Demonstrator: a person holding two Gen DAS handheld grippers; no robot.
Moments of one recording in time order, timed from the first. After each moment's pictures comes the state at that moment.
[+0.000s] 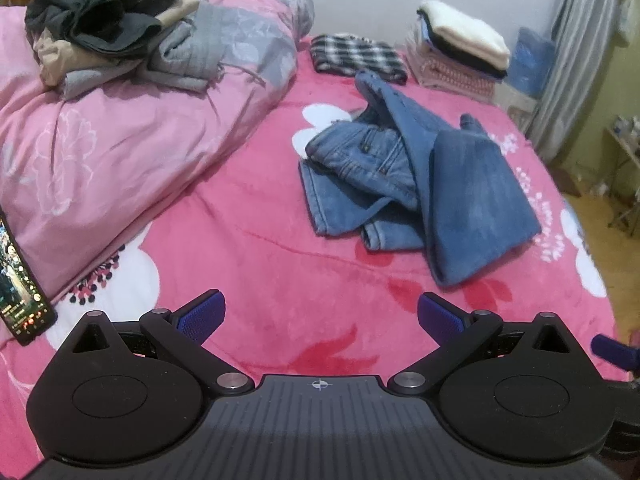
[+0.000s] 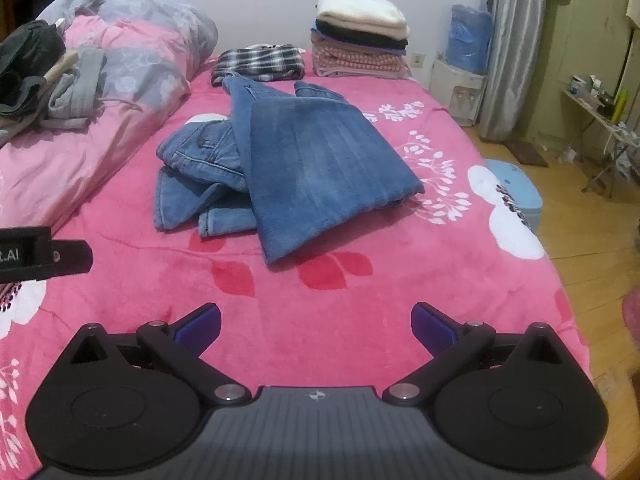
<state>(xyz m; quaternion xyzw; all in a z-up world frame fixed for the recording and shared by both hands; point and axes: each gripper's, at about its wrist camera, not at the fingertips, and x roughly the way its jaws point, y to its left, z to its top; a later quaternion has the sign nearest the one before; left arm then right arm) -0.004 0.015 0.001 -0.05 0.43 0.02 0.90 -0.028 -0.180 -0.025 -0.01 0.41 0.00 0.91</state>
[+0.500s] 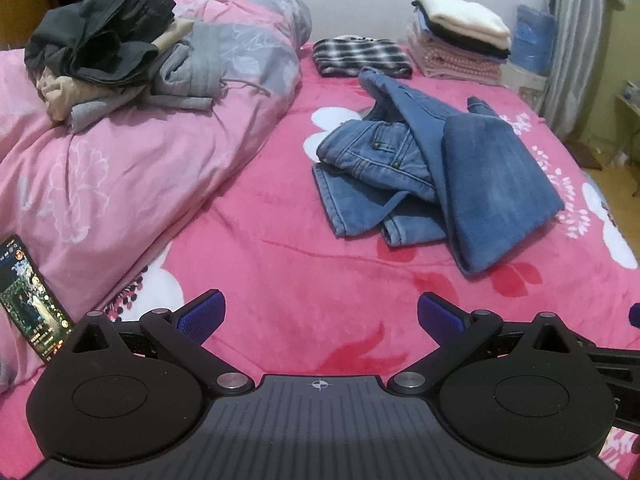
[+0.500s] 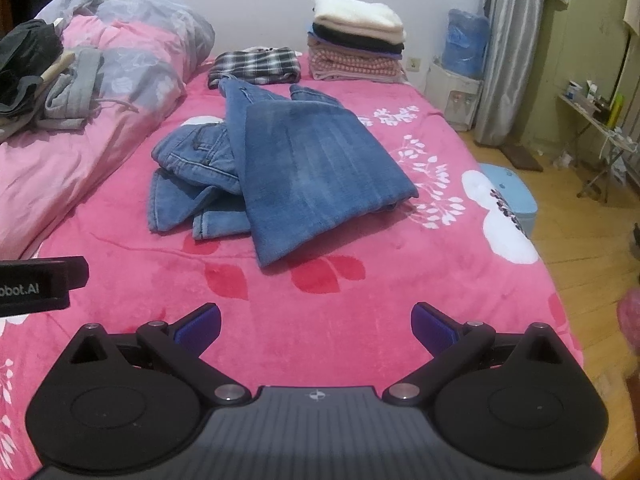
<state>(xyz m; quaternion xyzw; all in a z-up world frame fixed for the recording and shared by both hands) -0.007 0.005 -0.003 0.01 0.42 0.03 0.91 -0.029 -0.181 -0.024 -0.01 0.41 0.00 0.91</state>
